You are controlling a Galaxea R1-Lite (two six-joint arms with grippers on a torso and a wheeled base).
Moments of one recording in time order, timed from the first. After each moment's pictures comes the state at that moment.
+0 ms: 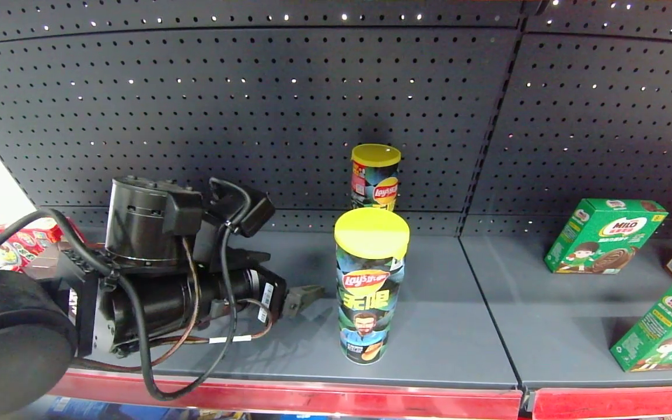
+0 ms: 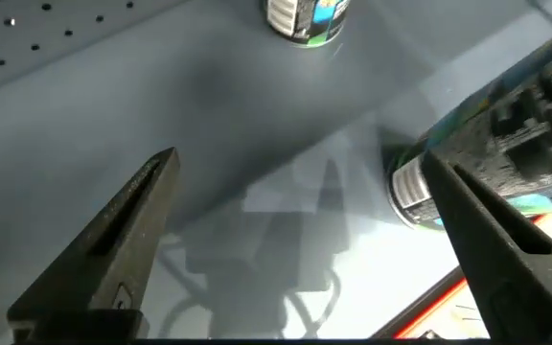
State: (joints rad) left arm -0.55 1.62 -0.82 -0.33 -0.04 0.01; right arm 0.00 0.00 0.00 0.00 -0.01 0.00
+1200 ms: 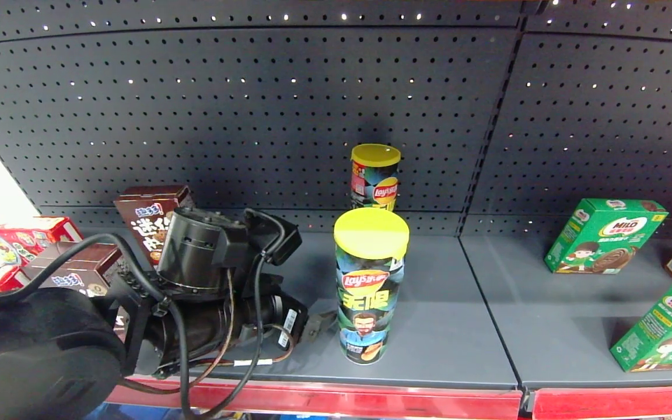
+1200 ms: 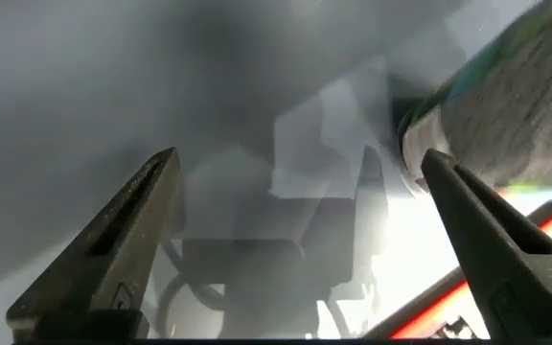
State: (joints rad) left arm -0.62 1.70 -0.80 -0.35 0.04 0.00; right arm 0.00 0.00 0.00 0.00 -0.01 0.00
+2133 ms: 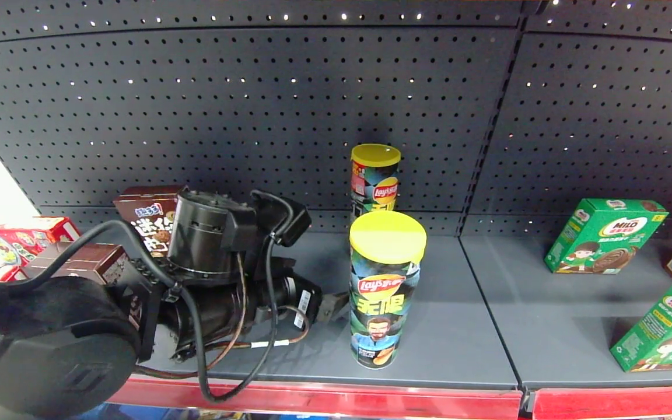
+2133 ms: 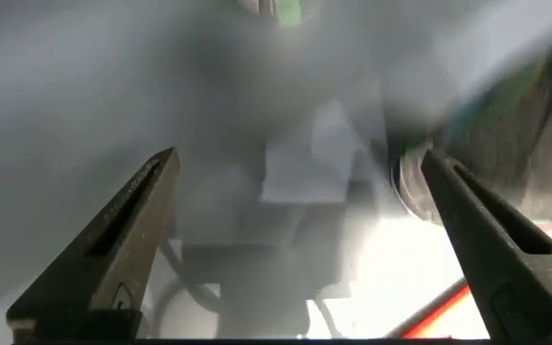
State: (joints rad) left arm -0.63 1.72 -0.86 -0.40 0.04 -0.02; right arm 0.00 0.00 0.00 0.00 -0.01 0.00
